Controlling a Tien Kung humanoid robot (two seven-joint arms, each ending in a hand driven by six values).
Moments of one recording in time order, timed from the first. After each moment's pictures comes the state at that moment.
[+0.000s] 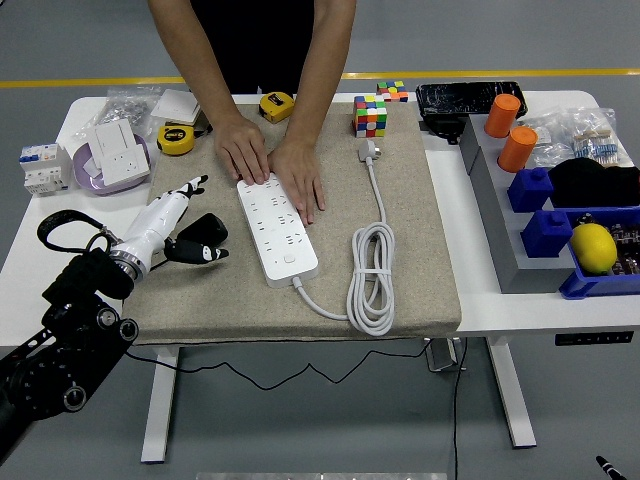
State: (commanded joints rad) left arm -0.38 0.19 -1.07 -1.05 2.01 0.19 0.08; right arm 0.11 -0.13 1.51 0.18 -1.49 -0.09 -0.03
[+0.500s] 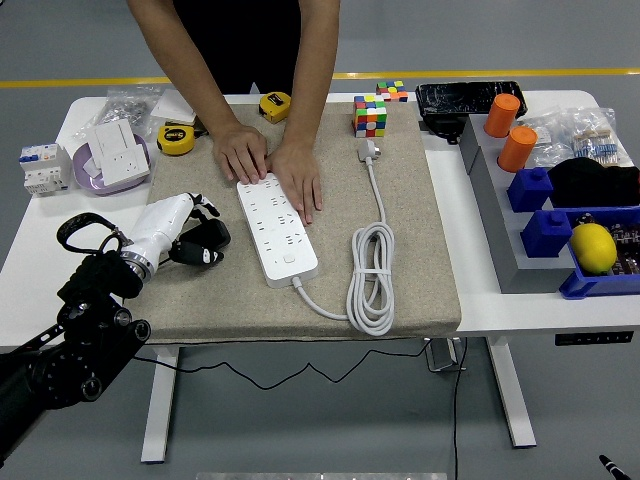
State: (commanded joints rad) left arm -0.44 0.16 -1.02 -0.92 2.03 0.24 0.06; right arm 0.11 -0.13 1.52 0.18 -1.50 -0.09 -0.03
